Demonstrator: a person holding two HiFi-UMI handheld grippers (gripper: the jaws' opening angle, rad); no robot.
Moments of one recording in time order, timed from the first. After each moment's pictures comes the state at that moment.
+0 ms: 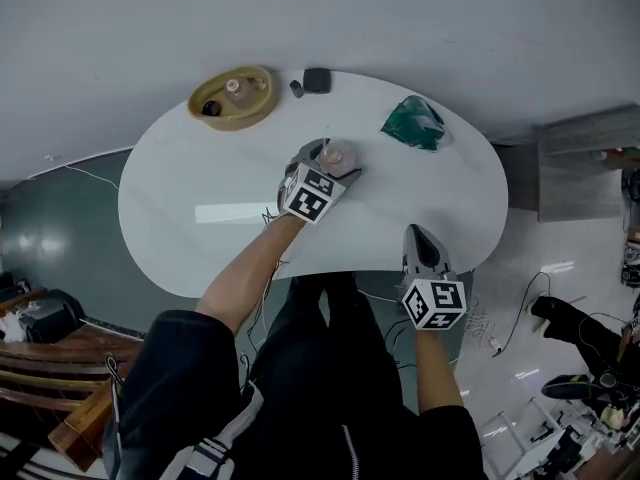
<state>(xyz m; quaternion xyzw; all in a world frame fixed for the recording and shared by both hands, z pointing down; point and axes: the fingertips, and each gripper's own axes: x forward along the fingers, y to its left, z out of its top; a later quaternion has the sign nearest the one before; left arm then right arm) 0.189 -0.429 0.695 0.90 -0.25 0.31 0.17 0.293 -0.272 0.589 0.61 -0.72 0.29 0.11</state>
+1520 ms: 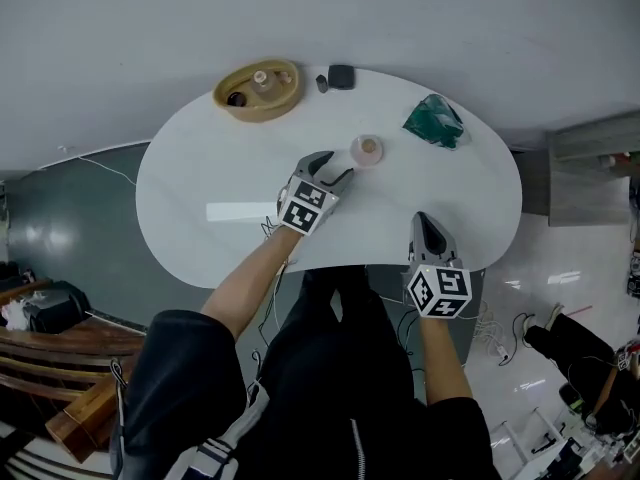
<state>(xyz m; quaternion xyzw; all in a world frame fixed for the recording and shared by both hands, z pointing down) 0.126 -0.404 0.677 0.90 -0.29 0.27 0.16 0.262 -0.284 0.584 0.61 -0.73 0.27 0.11</state>
